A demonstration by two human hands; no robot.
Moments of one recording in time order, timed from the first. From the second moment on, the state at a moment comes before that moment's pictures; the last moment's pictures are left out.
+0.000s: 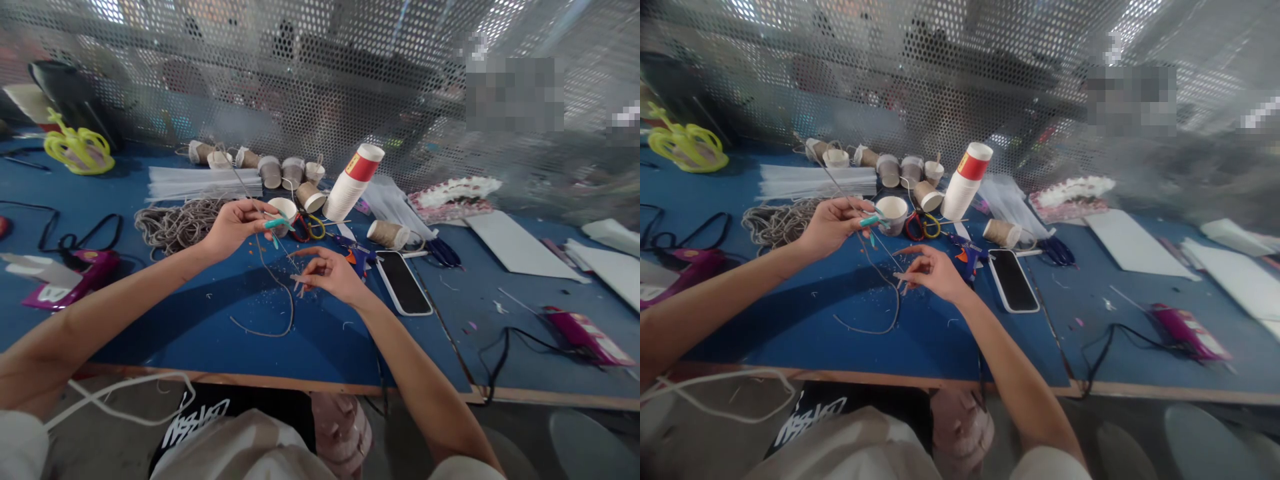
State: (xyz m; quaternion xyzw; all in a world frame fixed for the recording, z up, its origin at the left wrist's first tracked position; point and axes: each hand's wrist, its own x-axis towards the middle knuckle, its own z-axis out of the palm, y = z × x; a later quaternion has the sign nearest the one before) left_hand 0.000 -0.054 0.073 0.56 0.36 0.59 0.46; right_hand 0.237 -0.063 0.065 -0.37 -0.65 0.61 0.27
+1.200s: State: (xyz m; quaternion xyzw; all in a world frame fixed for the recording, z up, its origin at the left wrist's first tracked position) left_hand -0.003 -0.053 0.078 0.57 0.37 0.59 0.44; right_hand 0.243 -0.061 0.065 -0.40 -0.68 0.58 0.20
